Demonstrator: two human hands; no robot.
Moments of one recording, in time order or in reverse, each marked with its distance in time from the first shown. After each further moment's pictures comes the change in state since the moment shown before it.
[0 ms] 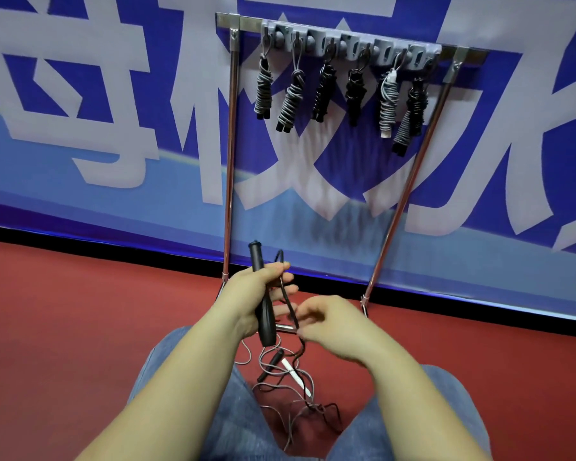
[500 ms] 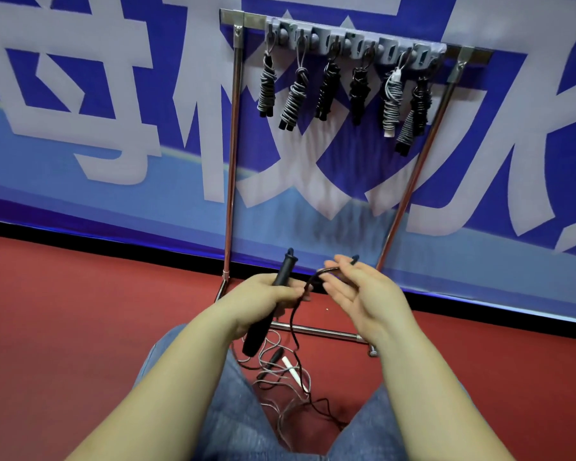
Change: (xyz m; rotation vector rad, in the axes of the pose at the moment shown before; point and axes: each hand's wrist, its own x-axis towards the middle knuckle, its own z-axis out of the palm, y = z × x) left_hand 0.002 -0.004 -0.012 0.560 -0.234 0.037; right_hand -0.002 -0.017 -0.025 1.302 0.329 0.078
